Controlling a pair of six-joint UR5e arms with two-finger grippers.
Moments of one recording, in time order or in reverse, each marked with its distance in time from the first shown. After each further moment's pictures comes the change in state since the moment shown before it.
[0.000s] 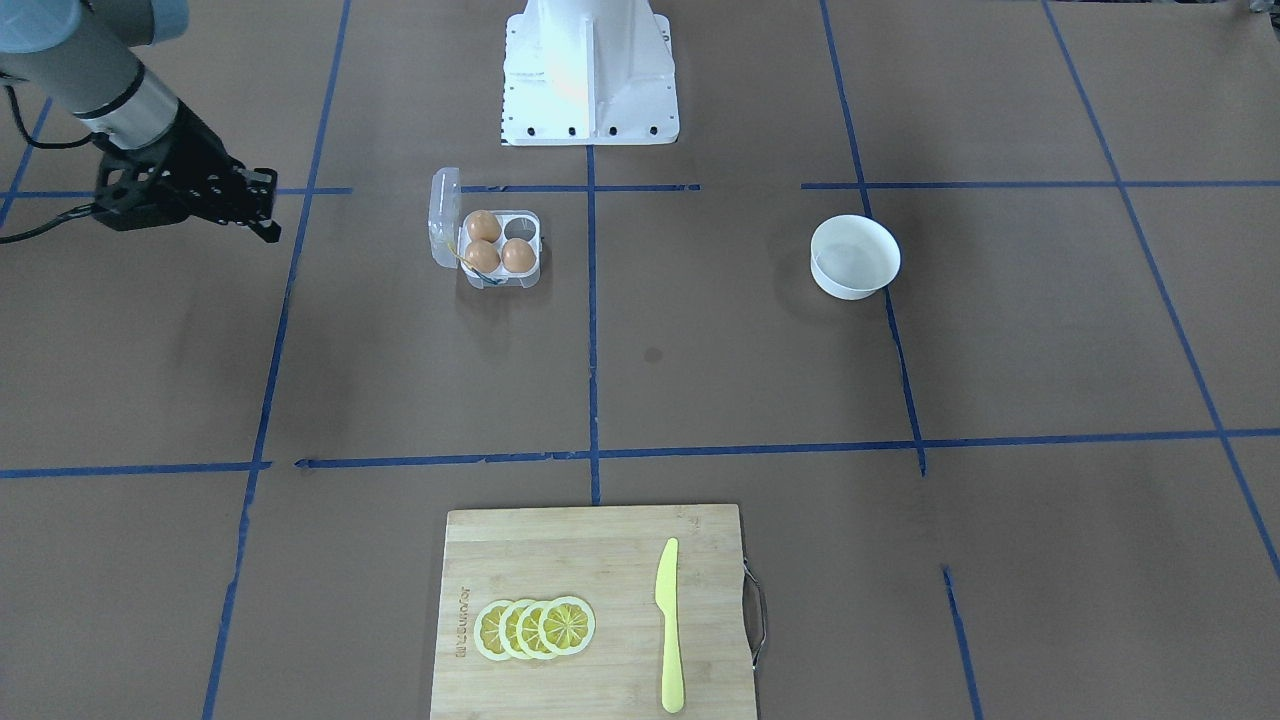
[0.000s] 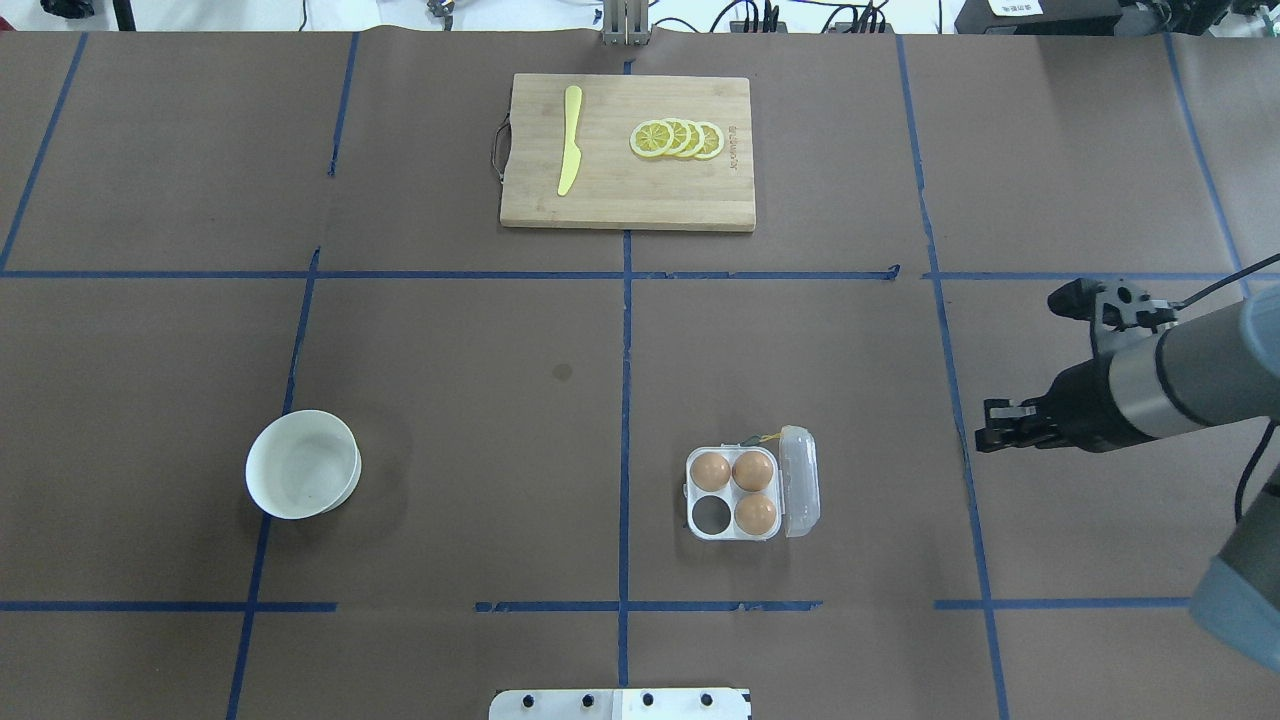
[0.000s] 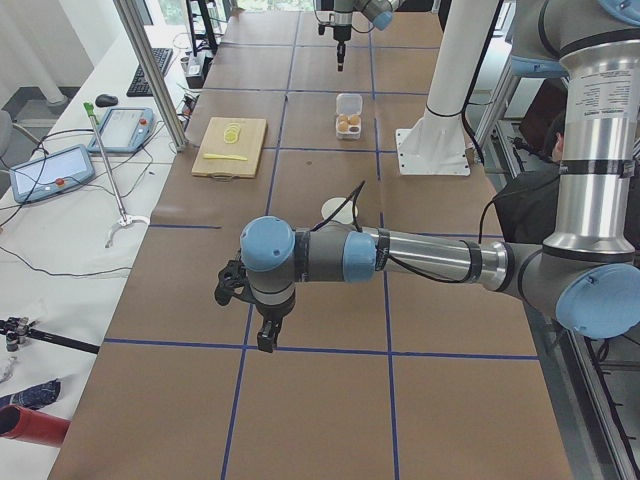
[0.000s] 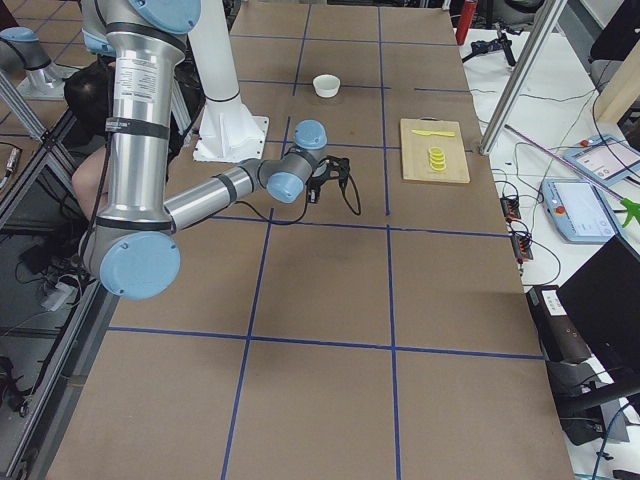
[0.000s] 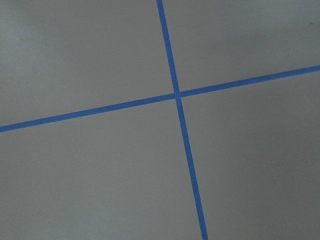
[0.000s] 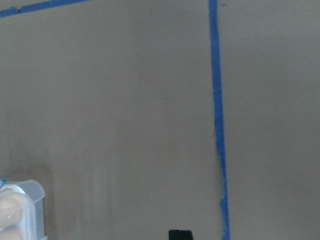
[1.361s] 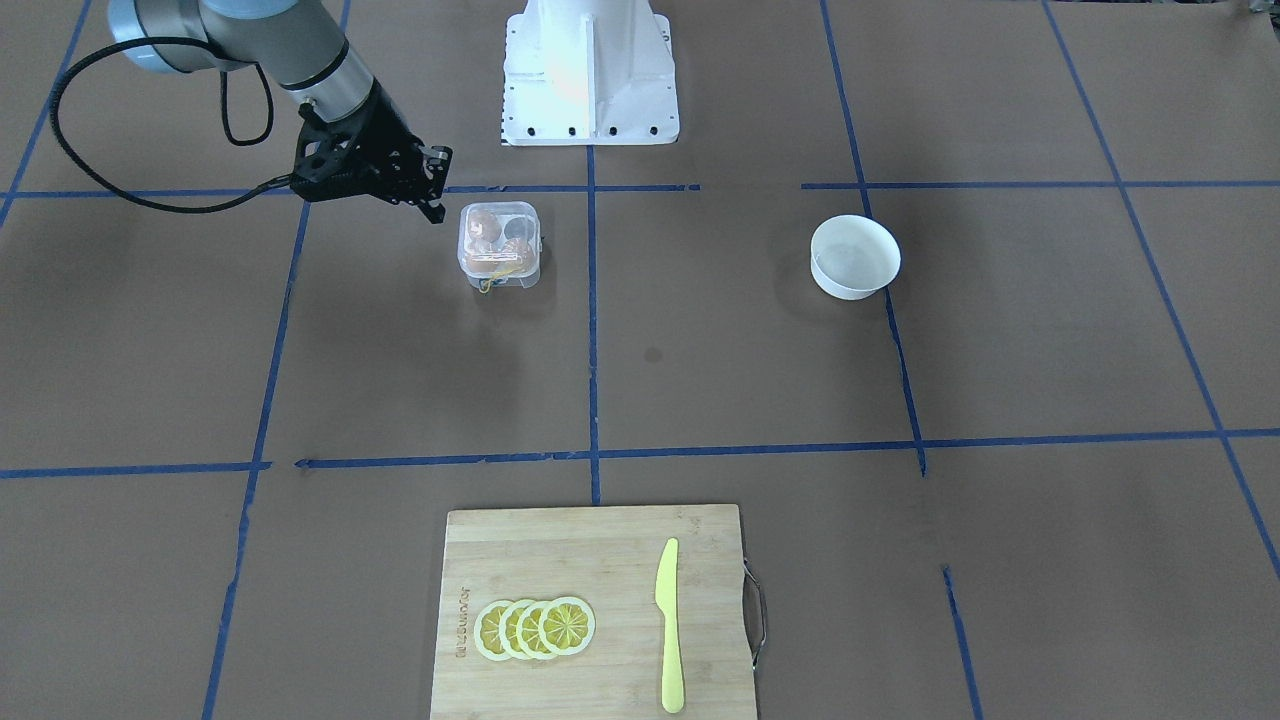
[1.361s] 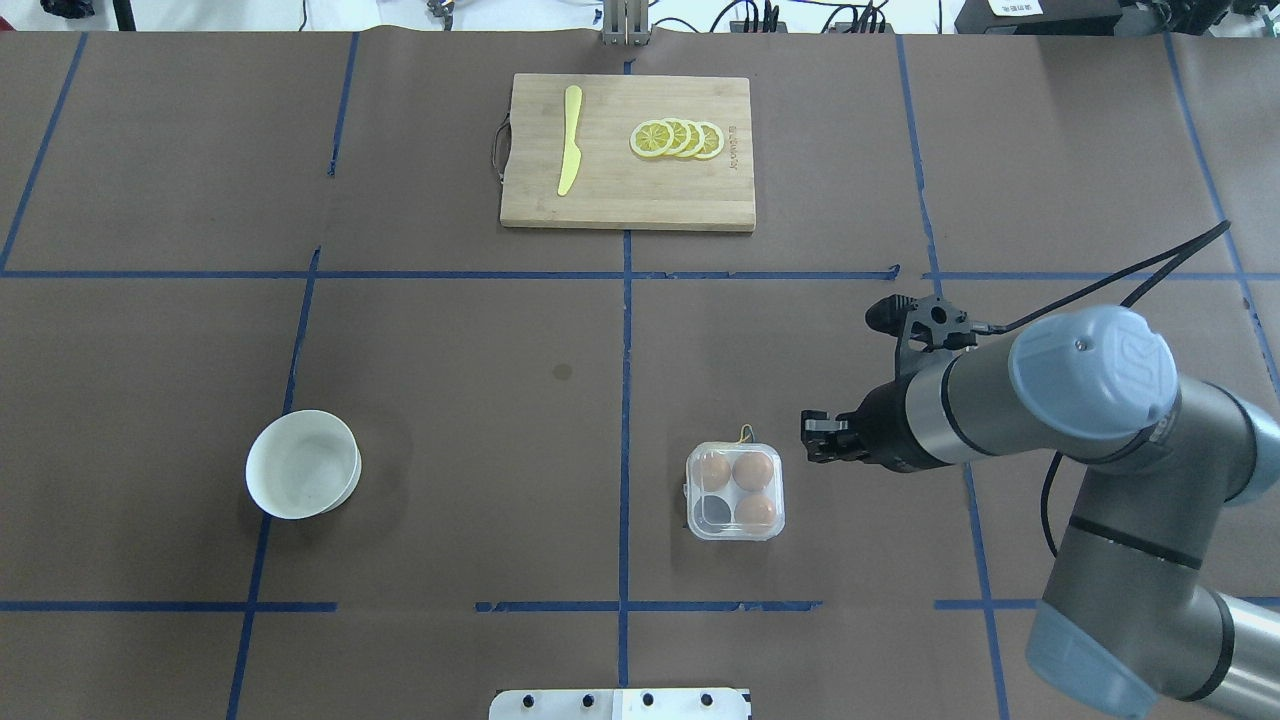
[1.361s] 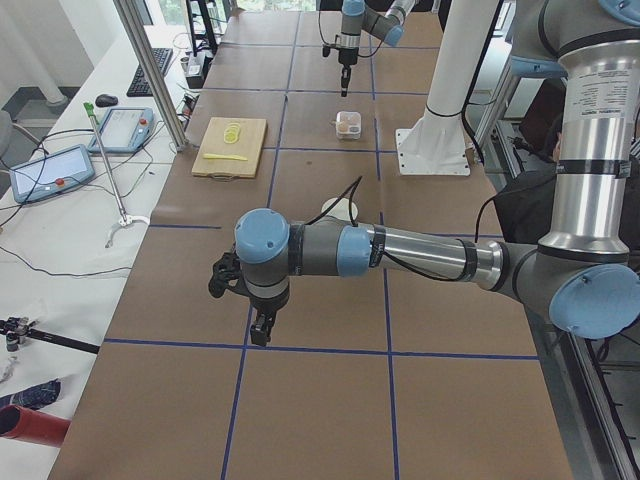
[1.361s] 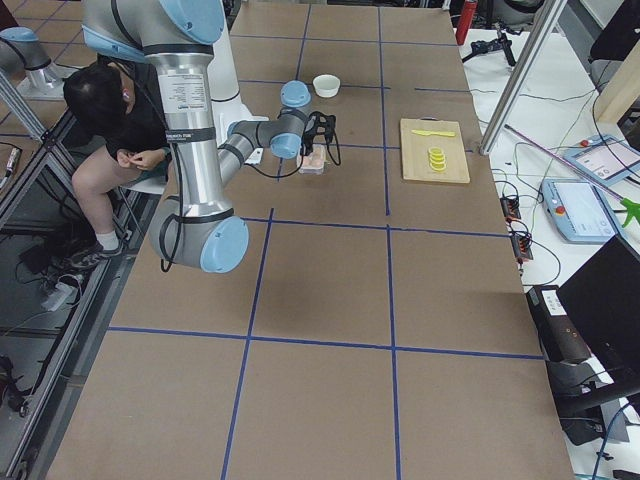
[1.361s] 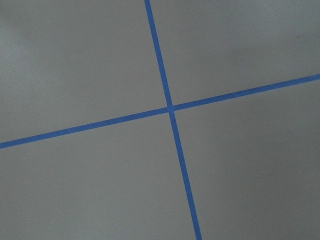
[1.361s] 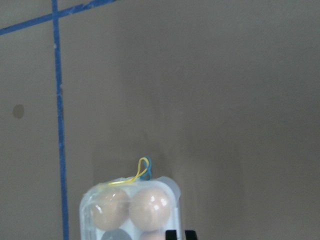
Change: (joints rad) left arm 0.002 -0.020 -0.001 0.000 -0.001 0.000; right arm -0.118 0.249 0.008 -0.197 -0.123 0.105
